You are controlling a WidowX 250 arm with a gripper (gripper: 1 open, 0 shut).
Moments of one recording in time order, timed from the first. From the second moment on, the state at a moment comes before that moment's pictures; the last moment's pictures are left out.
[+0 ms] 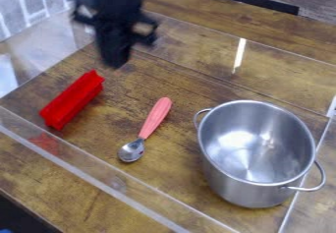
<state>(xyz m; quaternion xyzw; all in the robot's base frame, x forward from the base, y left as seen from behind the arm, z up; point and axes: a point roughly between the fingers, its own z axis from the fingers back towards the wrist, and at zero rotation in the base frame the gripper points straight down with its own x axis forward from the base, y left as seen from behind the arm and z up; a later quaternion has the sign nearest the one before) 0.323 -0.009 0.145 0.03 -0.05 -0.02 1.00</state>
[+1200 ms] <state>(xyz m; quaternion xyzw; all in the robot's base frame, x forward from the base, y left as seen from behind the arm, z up) 0.298 0.042 0.135 0.06 -0.04 0.00 1.00</state>
